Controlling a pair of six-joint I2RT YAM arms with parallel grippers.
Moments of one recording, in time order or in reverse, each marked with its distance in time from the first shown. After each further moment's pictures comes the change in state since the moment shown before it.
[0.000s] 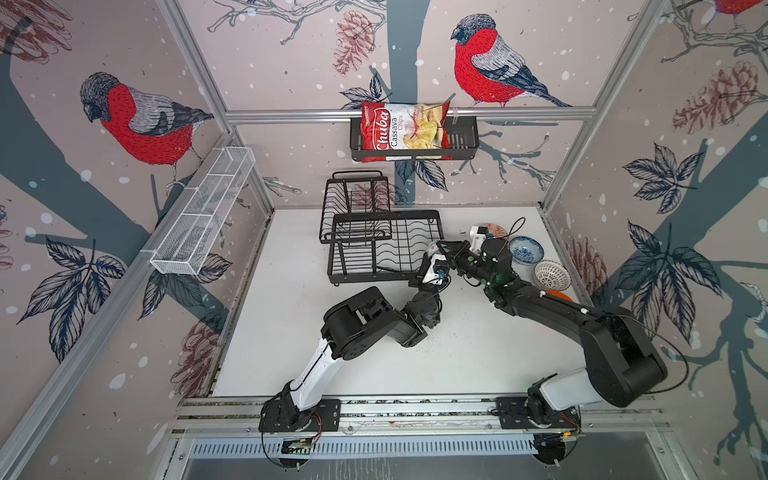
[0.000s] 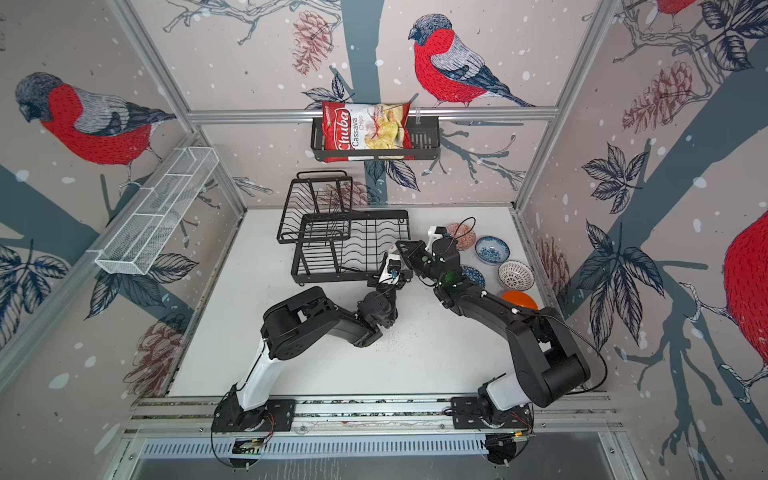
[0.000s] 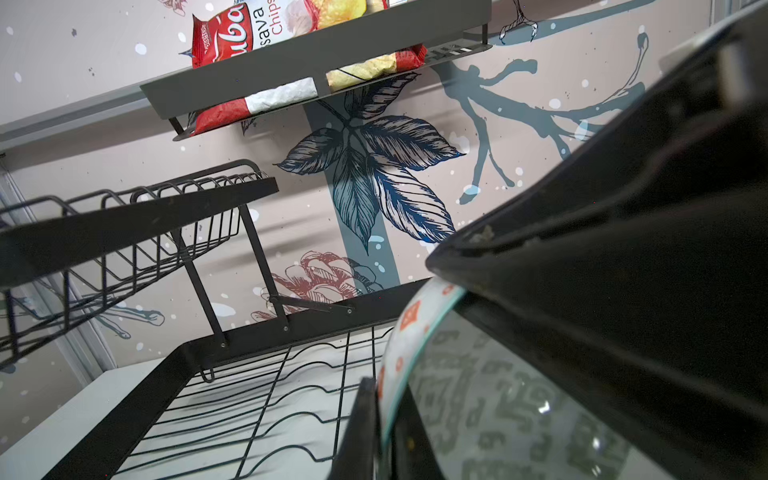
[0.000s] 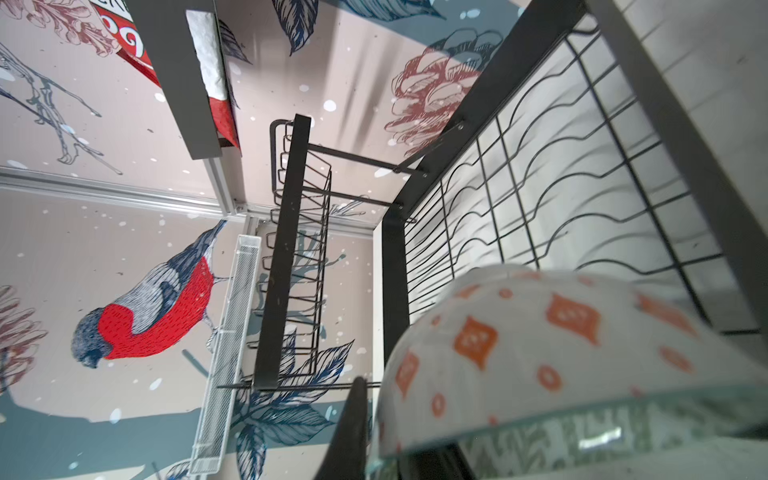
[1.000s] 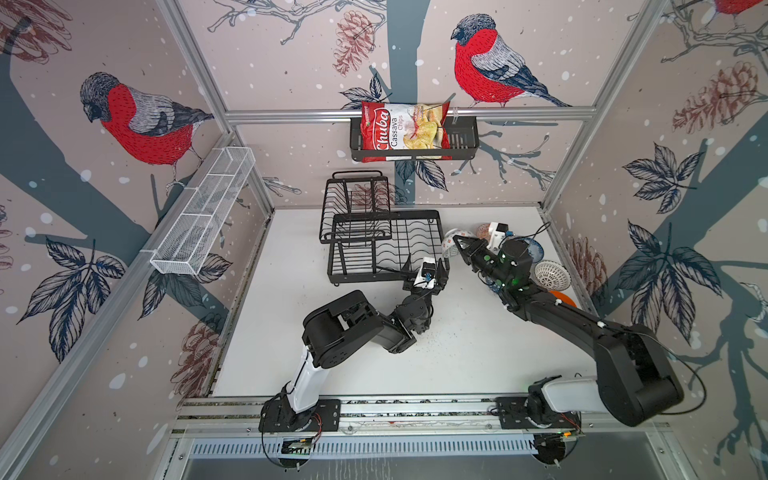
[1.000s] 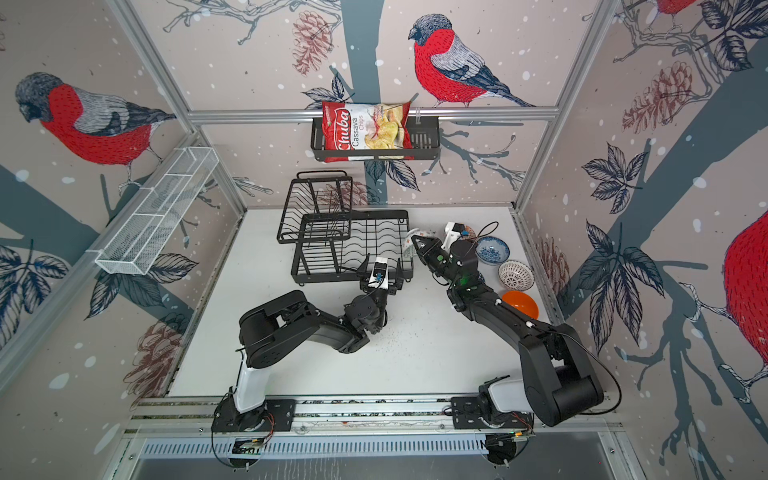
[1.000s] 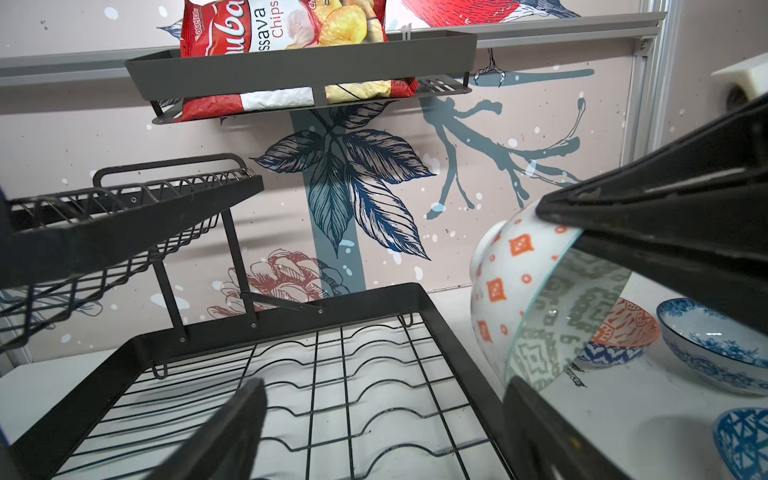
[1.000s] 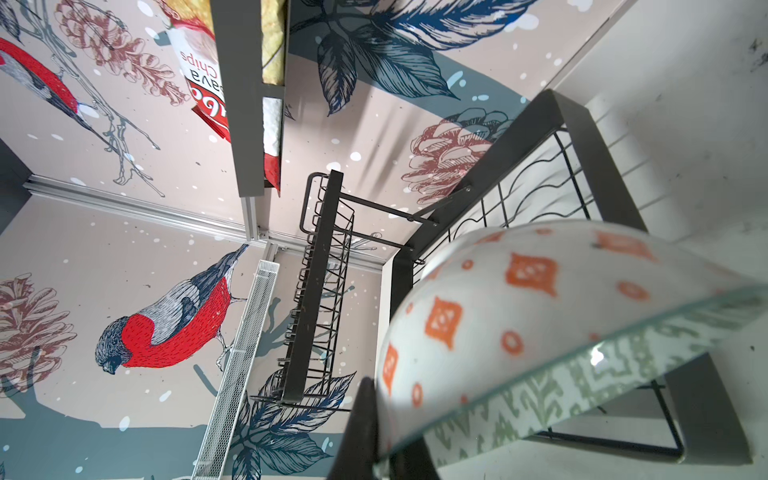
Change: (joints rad) left arm -0.006 -0.183 -0.179 -0.070 0.114 -0.210; right arm -0.101 -0.122 -0.063 0.041 0.008 -0.079
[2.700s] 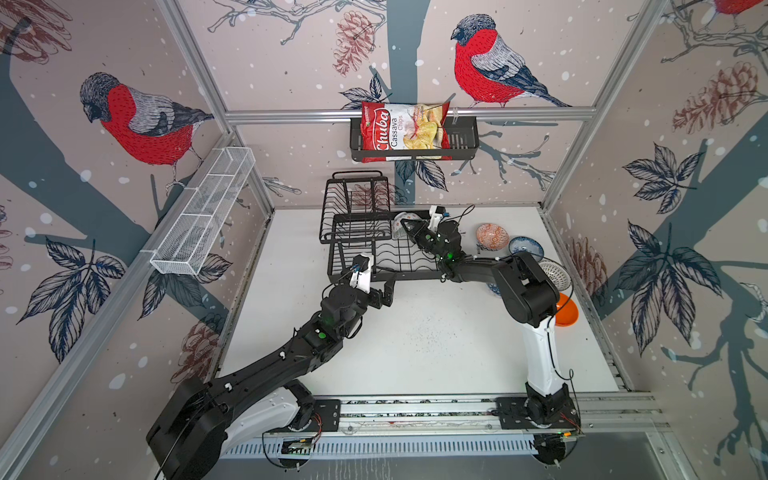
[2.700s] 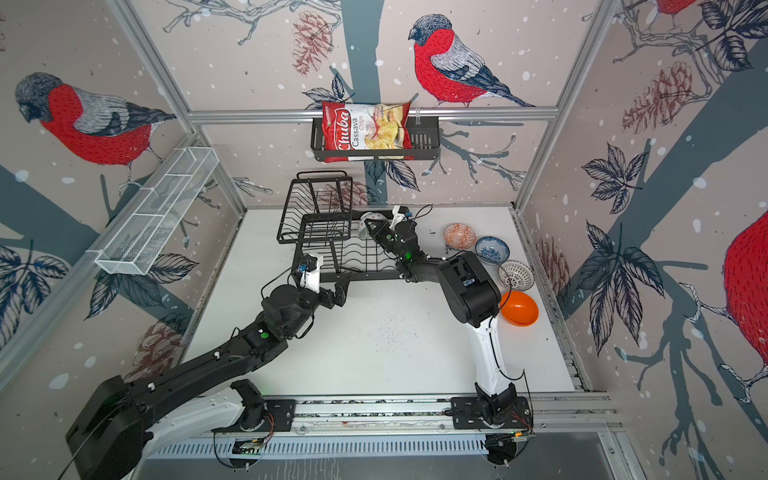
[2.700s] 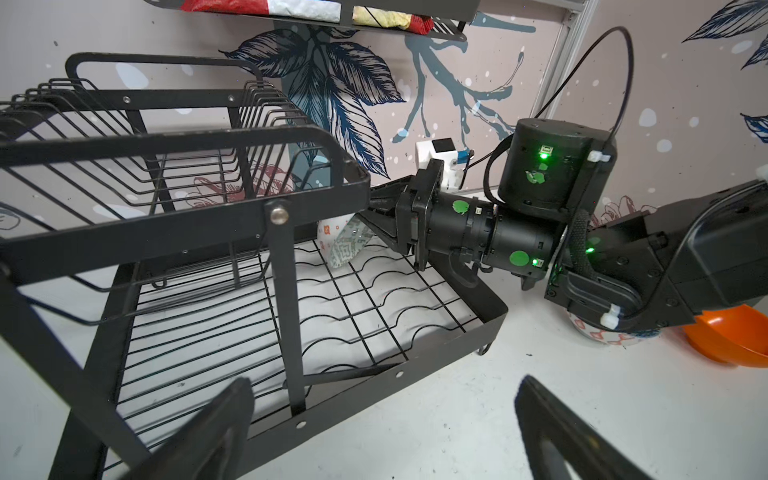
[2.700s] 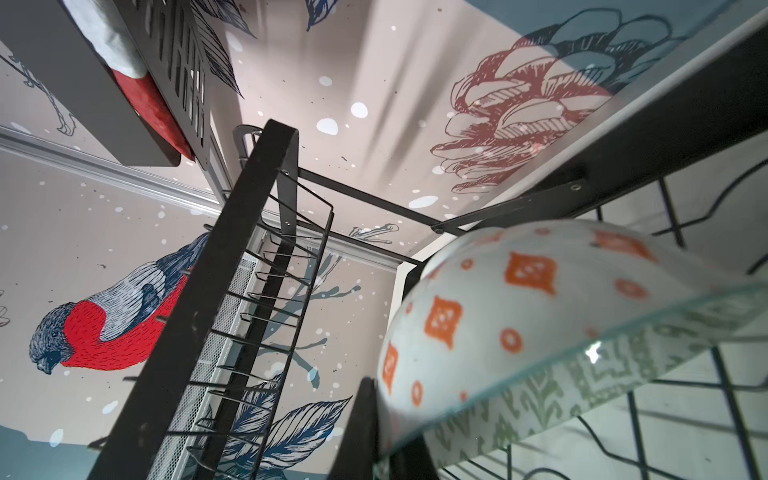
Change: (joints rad) left arm 0.319 -0.986 -0.388 -0.986 0.627 -0.392; right arm 0.185 0.849 0.649 0.291 0.023 0.010
